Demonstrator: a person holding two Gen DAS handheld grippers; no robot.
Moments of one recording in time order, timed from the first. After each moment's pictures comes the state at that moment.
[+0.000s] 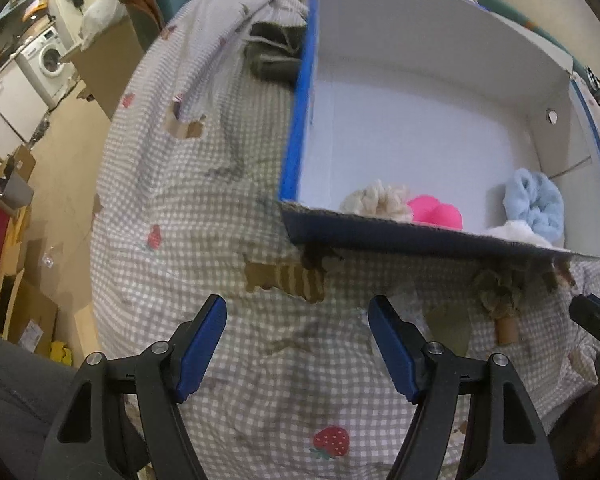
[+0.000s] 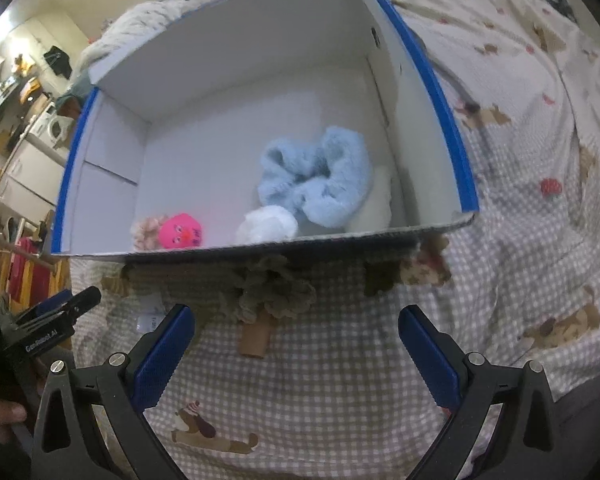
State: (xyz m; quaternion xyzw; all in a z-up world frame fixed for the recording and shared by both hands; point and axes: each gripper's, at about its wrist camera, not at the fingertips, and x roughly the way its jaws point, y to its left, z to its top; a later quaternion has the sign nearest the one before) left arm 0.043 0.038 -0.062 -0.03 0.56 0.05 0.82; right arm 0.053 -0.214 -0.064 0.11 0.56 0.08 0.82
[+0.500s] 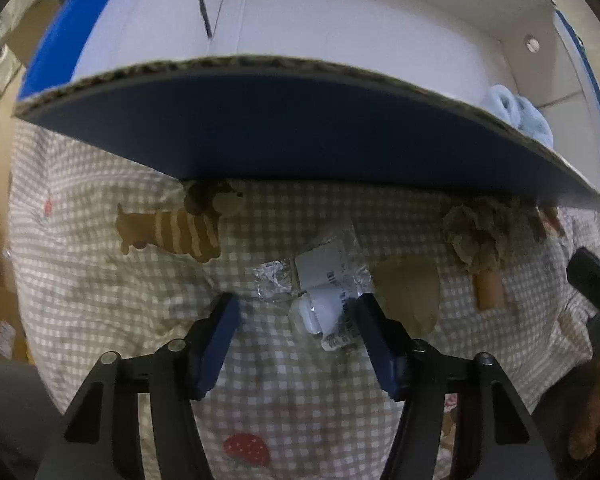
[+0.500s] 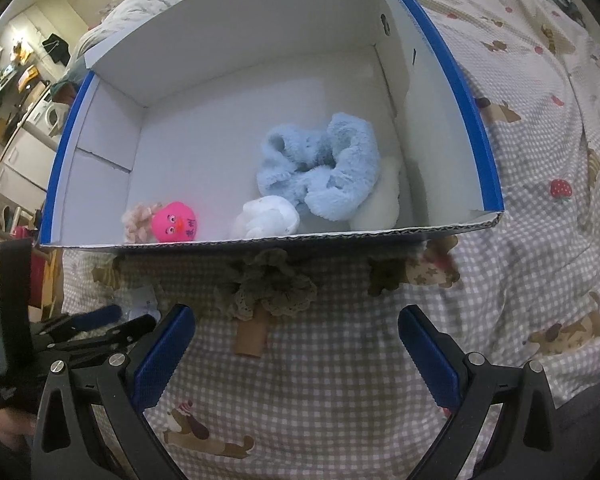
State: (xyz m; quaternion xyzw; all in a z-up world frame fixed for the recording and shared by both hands) left arm 0.060 0.006 -0.117 -0.05 0.65 -0.03 0.76; right arm 0.062 -0.206 -0.070 0.10 0.57 0.09 0.81
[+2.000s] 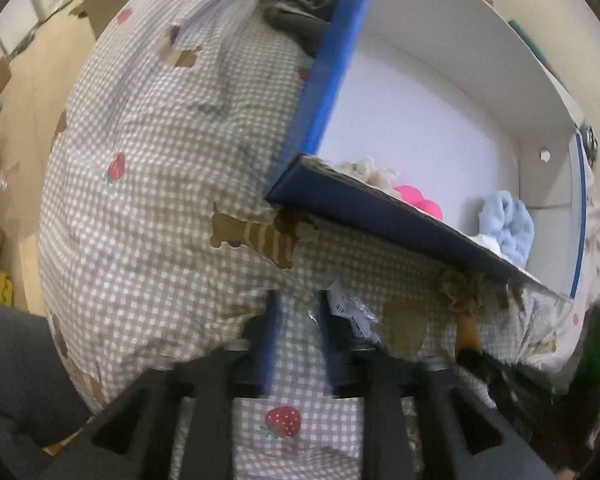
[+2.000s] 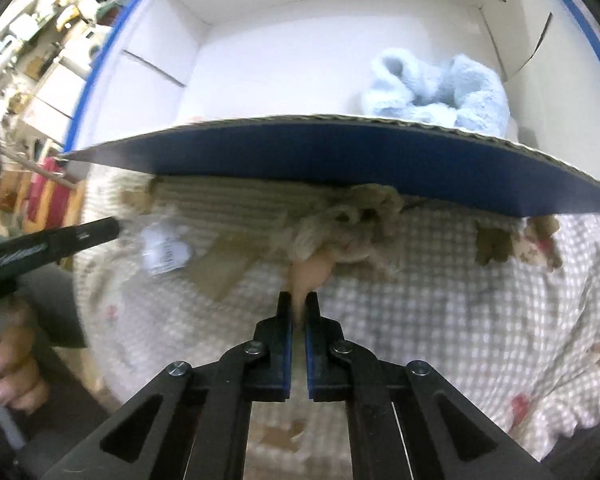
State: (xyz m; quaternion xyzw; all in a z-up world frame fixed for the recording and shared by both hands) left arm 0.053 0.068 -0.082 -0.18 0.61 0.03 0.77; right arm 0.047 -0.141 -0.092 0.07 0.62 0.21 0.75
